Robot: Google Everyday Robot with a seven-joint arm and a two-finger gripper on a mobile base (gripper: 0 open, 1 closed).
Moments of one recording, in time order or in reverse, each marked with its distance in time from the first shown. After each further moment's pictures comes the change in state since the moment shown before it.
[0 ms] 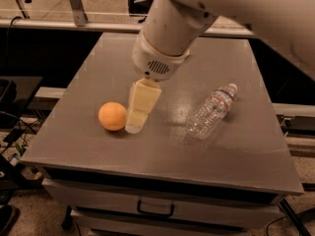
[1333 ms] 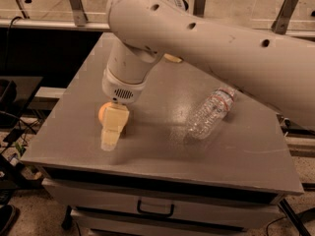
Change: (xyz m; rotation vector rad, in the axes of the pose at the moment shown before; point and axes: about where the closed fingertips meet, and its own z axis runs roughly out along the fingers) arm -0.035 0.009 0.101 -0.115 -0.005 -0.062
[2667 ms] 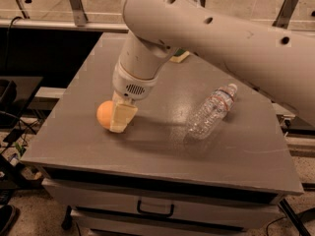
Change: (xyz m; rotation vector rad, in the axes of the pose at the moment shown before) arm 0.017 -0.003 -0.016 0.010 -0.002 0.001
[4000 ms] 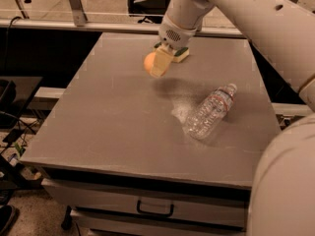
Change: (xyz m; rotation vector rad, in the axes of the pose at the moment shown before) arm 0.102 -0.155 -0.058 0.143 0.067 0.398
